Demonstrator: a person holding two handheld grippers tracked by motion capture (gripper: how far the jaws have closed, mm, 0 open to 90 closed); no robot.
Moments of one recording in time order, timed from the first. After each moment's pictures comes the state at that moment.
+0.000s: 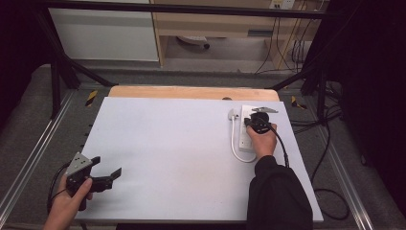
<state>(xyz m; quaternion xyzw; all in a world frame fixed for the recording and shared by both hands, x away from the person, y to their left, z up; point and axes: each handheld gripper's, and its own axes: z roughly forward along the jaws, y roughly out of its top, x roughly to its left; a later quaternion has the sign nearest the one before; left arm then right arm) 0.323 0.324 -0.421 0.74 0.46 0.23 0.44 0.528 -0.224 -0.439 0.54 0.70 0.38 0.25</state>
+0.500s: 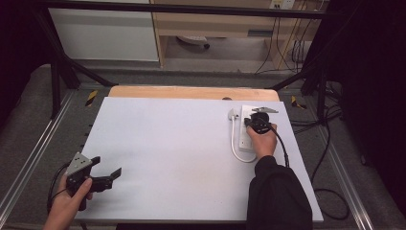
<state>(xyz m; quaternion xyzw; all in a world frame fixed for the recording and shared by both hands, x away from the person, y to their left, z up) 0.323 0.325 -0.420 0.74 0.46 0.24 0.44 0.528 -0.224 -0.439 0.54 0.70 0.38 0.25</state>
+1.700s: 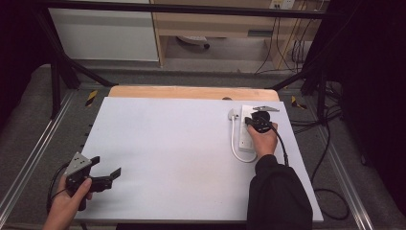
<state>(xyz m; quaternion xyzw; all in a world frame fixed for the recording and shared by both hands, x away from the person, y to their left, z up) 0.323 0.326 -0.420 0.73 0.46 0.24 0.44 0.528 -0.226 -0.433 0.55 0.70 0.39 0.24</state>
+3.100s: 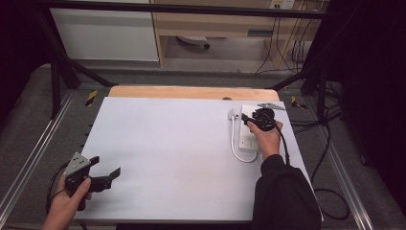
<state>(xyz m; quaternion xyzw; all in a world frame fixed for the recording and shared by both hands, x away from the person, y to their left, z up) 0.323 0.327 -0.420 0.73 0.46 0.24 0.45 0.522 -0.231 -0.414 0.55 0.67 0.43 0.24</state>
